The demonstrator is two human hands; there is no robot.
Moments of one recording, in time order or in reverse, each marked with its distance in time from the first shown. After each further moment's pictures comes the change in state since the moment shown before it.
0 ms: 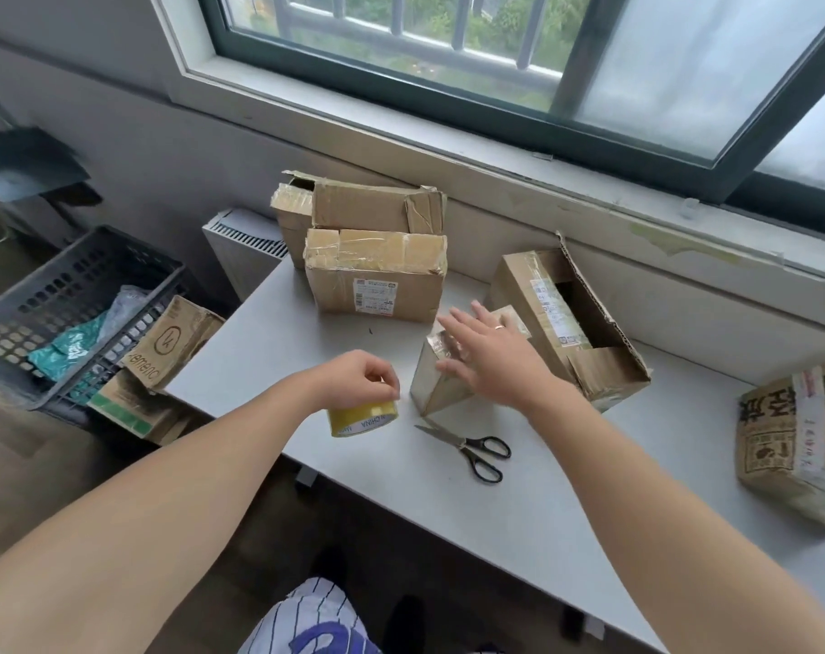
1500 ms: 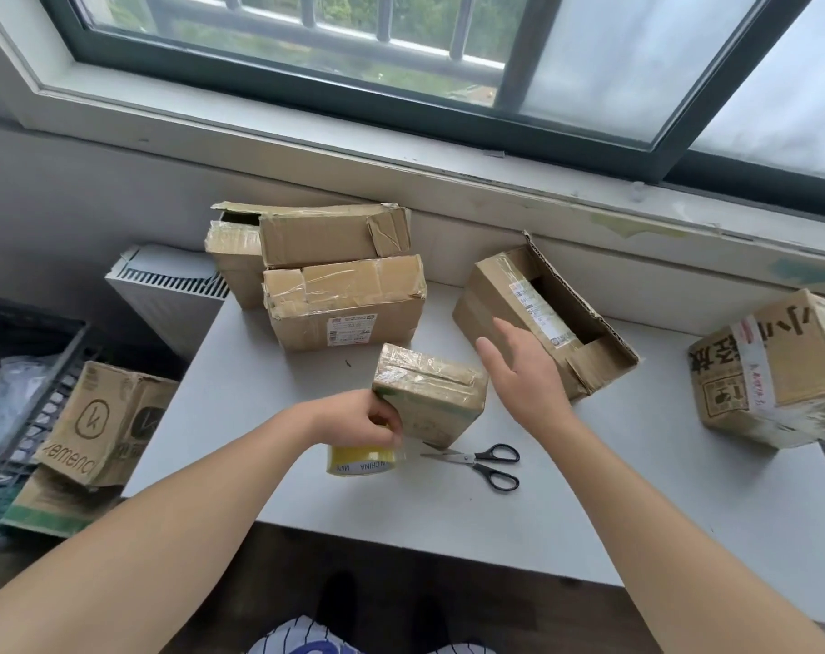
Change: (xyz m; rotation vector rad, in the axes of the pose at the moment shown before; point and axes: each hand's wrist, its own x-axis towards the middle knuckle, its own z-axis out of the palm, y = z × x) left_hand 0.051 -0.022 -0.042 0.204 -0.402 0.201; right_hand 0.000 -0.027 -0.004 0.574 0.317 0.684
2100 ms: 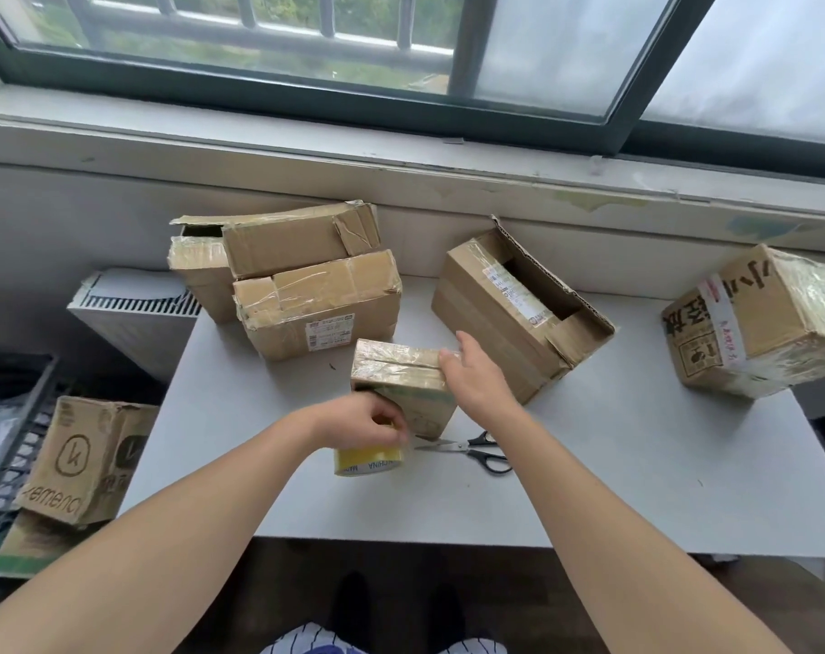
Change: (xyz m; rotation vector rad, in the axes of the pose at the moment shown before) left_hand 0.009 0.014 0.006 0.058 -0.038 0.038; right_hand -0.011 -0.017 0.037 0.126 -0.134 0.313
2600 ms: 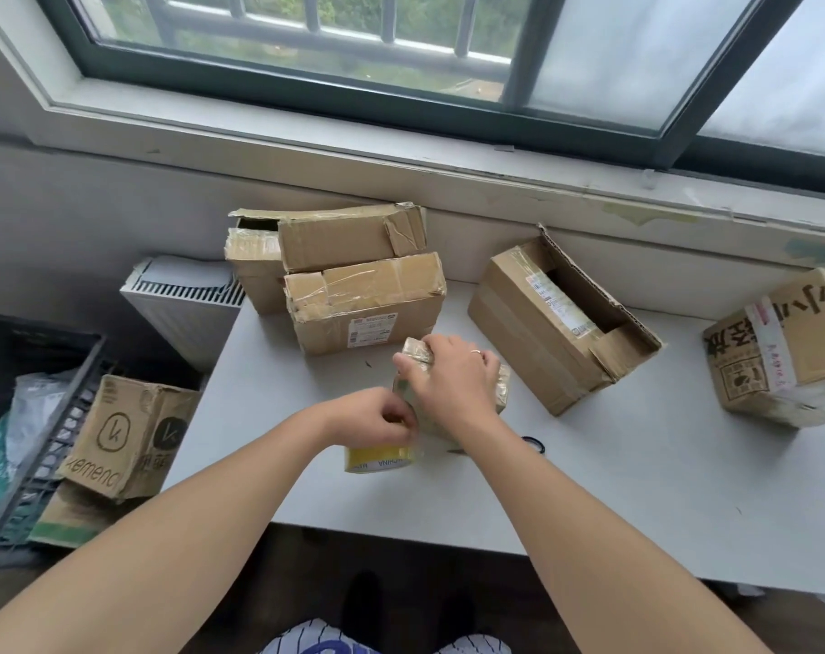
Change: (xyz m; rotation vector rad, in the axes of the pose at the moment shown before) left_hand -0.026 -0.026 -0.013 -0.084 0.033 0.035; right_hand 0.003 -0.043 0.071 -0.526 0.238 -0.278
